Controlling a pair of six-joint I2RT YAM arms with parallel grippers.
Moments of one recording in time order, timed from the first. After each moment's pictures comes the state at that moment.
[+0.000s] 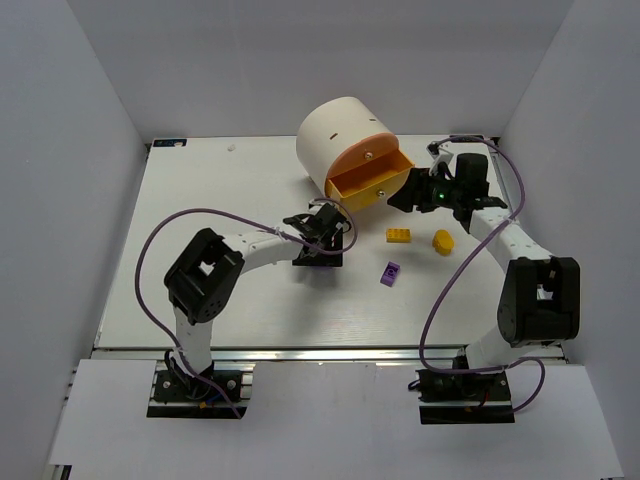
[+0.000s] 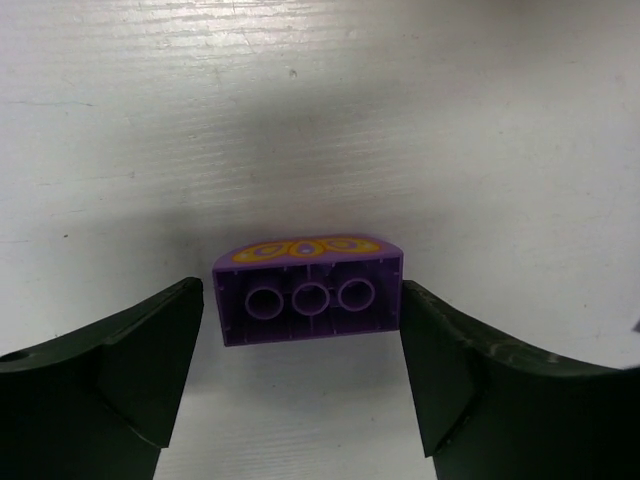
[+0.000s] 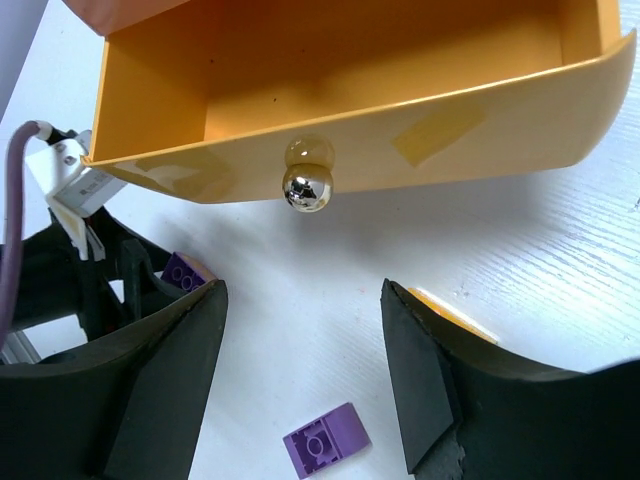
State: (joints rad) left arm -0.78 1.91 1.27 -0.45 -0.24 -0.64; right arm 0.09 1.56 1.08 -0.08 -0.68 0.15
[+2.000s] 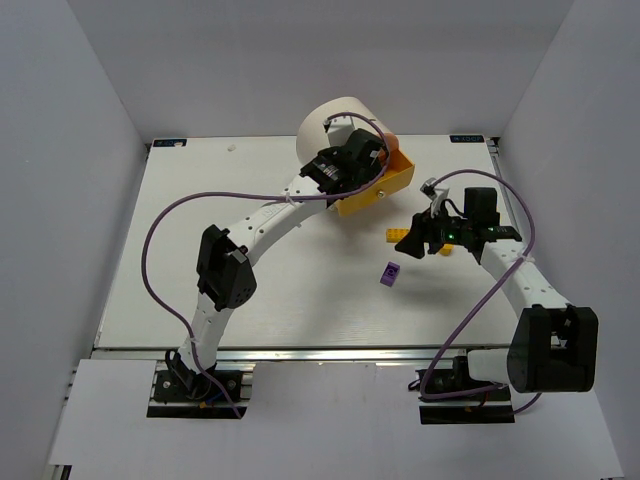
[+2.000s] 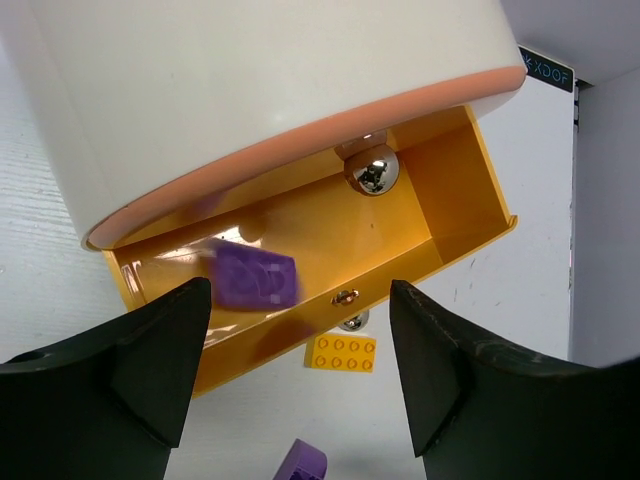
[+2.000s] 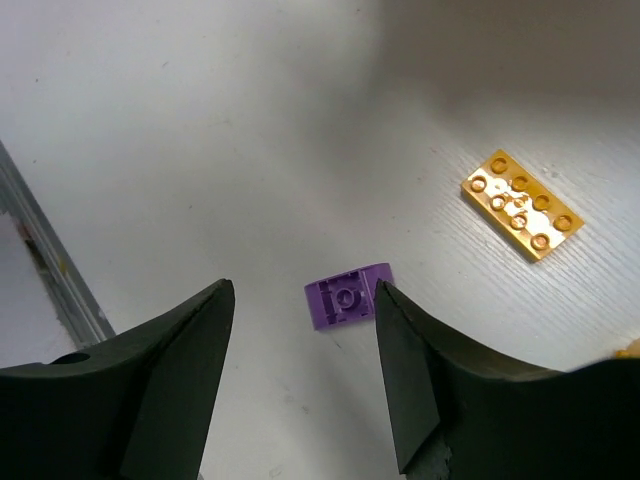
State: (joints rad) left arm -0.81 2.15 2.17 -0.65 -0.55 -0.84; right arm 0.06 1.29 0.86 -0.35 -0.83 -0.24
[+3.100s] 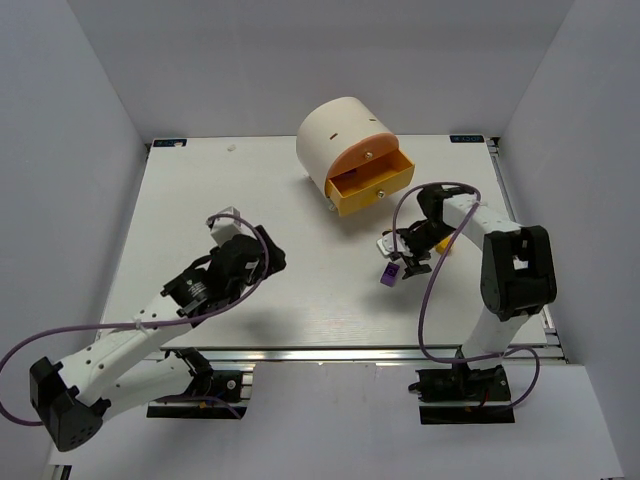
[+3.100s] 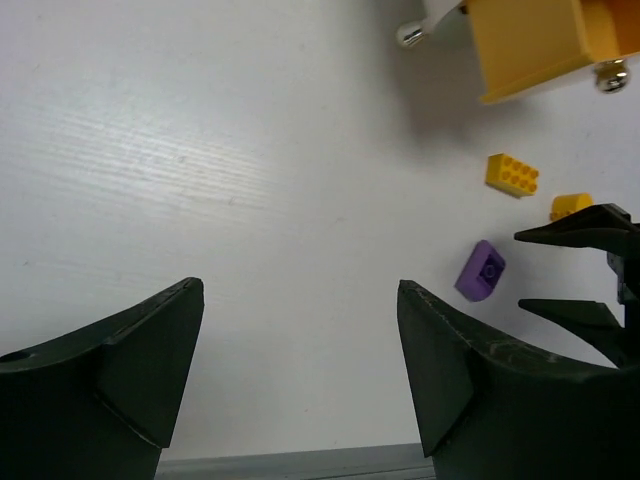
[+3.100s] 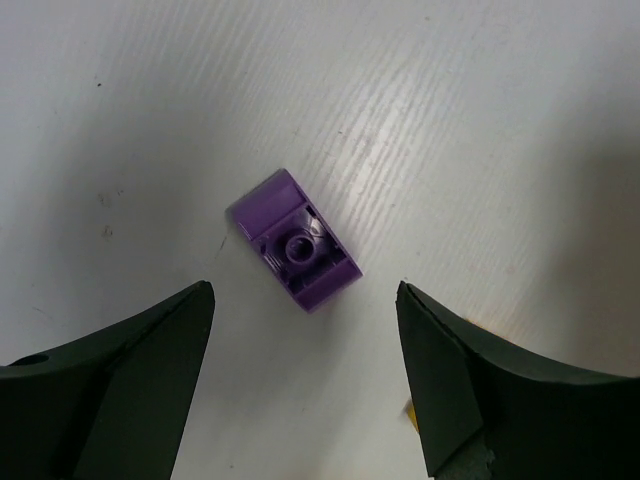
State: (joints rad) left arm -0.80 0.95 0.85 -0.53 -0.50 -0.93; right arm 0.21 1.75 1.21 -1.10 -0.70 -1.95
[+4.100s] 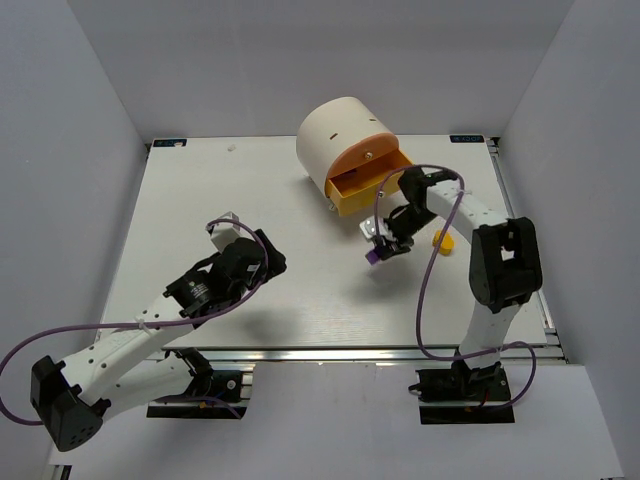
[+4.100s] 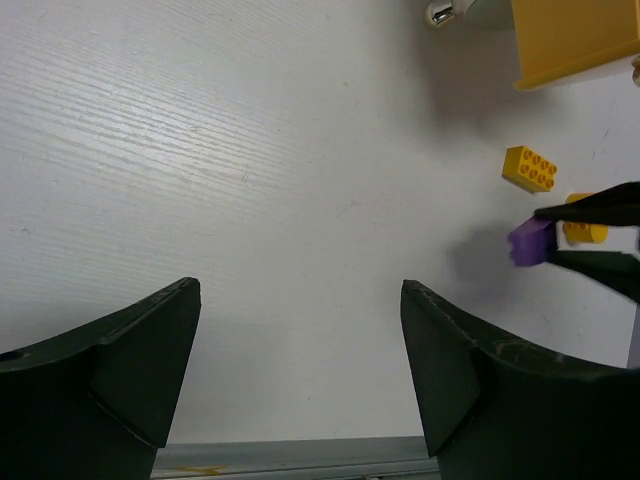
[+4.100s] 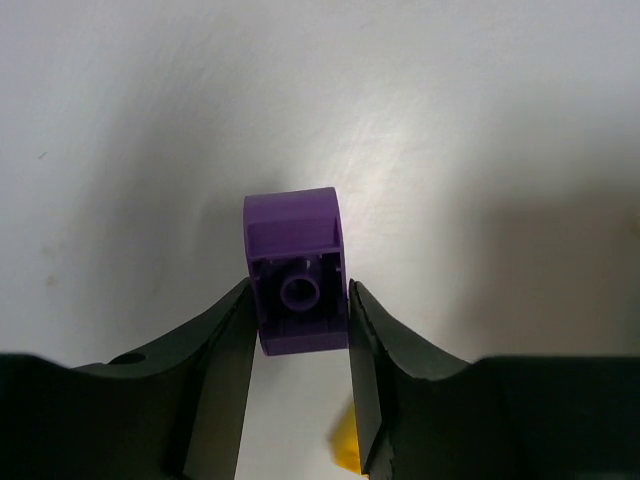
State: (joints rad) left arm -0.80 0.92 0.78 -0.57 -0.49 -1.02; right arm 0.32 1.87 1.36 -1.15 -0.67 -1.90
